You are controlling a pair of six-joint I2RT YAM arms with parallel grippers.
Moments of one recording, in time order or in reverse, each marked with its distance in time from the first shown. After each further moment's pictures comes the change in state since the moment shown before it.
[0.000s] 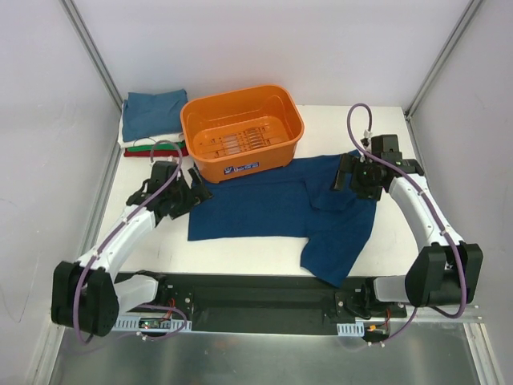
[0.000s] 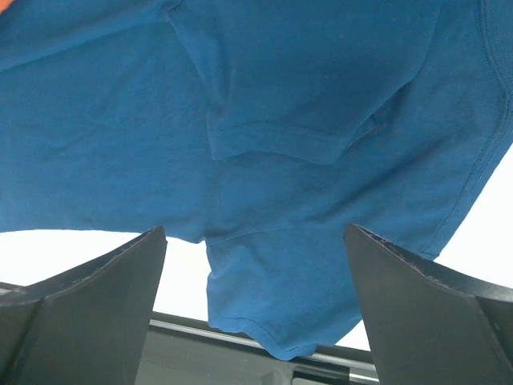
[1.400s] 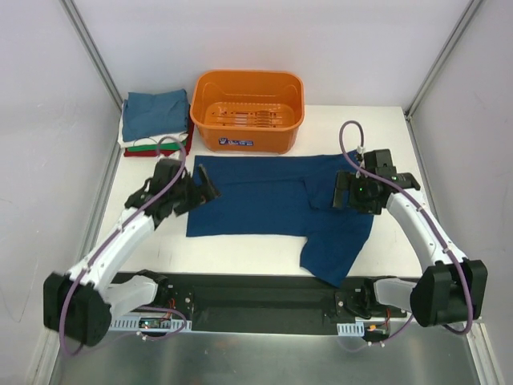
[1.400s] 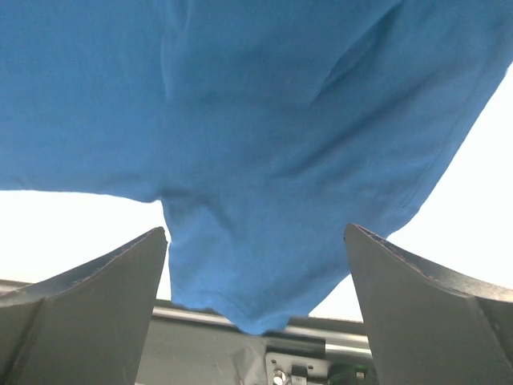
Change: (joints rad) left arm -0.121 0.026 0.136 -0.014 0.017 0.027; right arm 0.066 -0.097 -0.109 -0.044 0.087 -0.027
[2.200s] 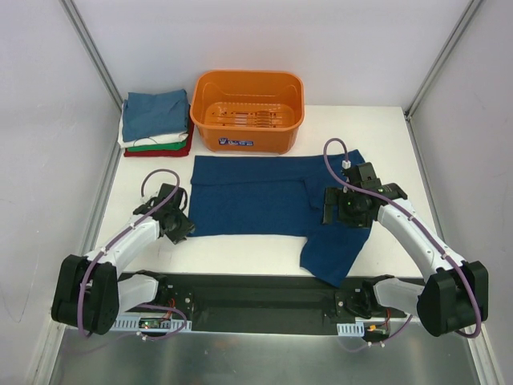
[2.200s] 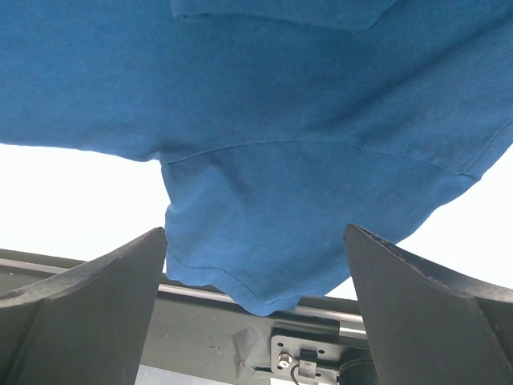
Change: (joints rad) left arm 0.093 0.014 -0.295 -0.122 -0.208 -0.253; right arm 0.163 -0.057 -0.134 0.002 0.032 0.074
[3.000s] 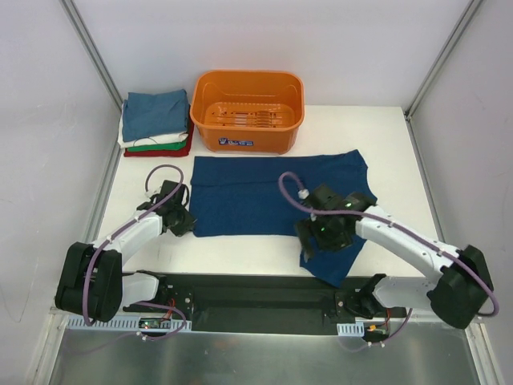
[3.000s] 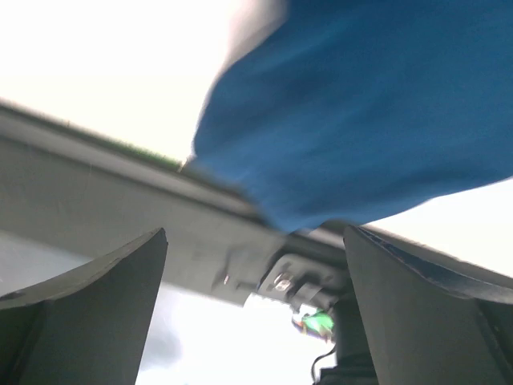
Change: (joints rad) left arm 0.001 0.094 0.009 0.145 0.021 0.027; right arm 0.343 0.008 0.021 -0.186 0.020 0.019
